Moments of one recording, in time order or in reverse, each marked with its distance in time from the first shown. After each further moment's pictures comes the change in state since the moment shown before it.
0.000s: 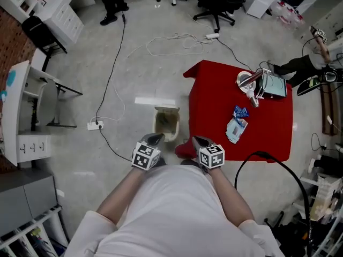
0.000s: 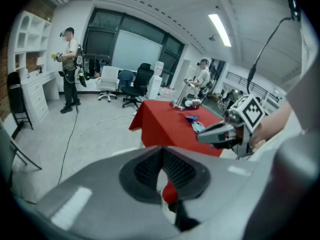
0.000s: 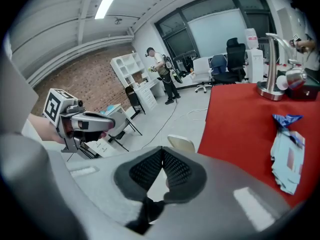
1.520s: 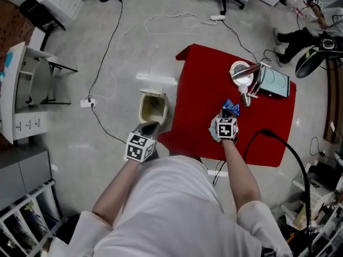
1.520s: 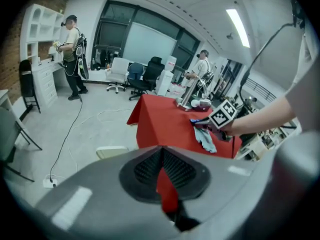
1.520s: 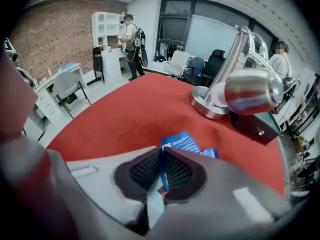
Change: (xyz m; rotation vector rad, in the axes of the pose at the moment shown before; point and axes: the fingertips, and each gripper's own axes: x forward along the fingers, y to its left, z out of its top) left arm 0.090 -0.061 0.031 -0.158 0.046 0.088; right arm -0.035 -0.312 0.015 -0.224 0.225 -0.487
